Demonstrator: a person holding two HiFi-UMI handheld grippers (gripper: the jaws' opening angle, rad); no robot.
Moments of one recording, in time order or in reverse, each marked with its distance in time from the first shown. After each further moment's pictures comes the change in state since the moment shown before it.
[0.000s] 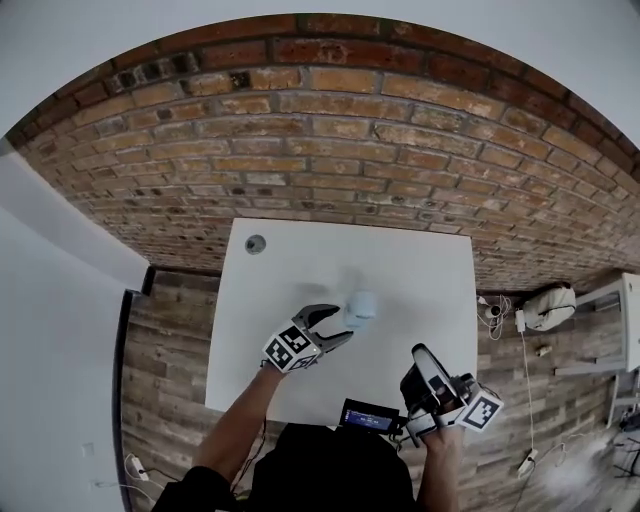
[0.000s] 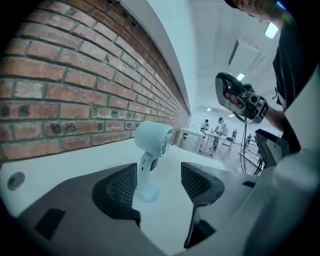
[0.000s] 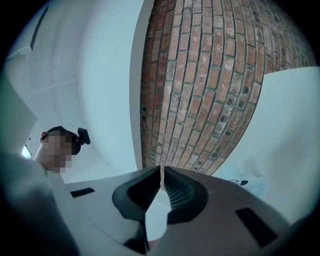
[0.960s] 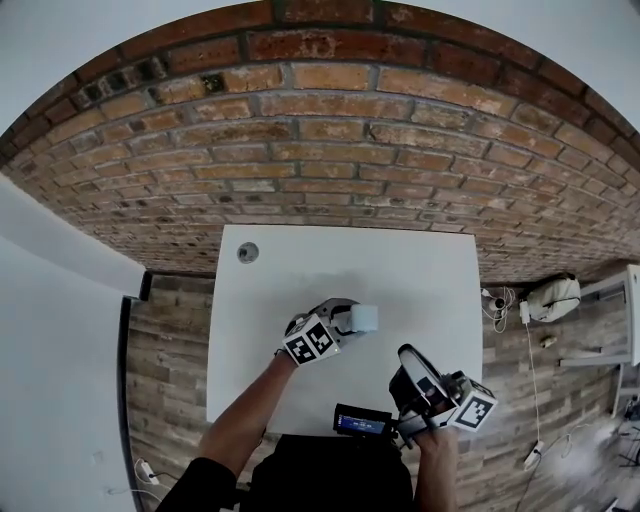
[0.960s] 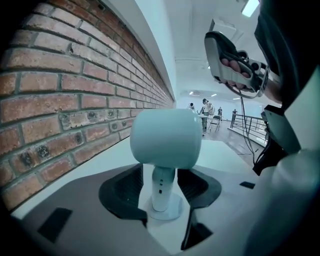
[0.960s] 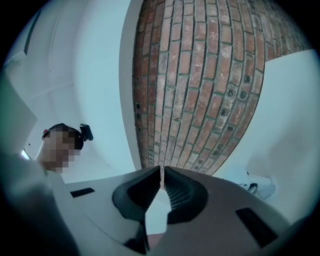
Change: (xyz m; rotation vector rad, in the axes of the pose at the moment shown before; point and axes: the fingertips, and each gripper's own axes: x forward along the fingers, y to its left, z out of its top) left arm 0.064 0.021 0.006 0.282 0.097 -0.094; right arm 0.043 -0.024 0.001 0.046 0.012 0.008
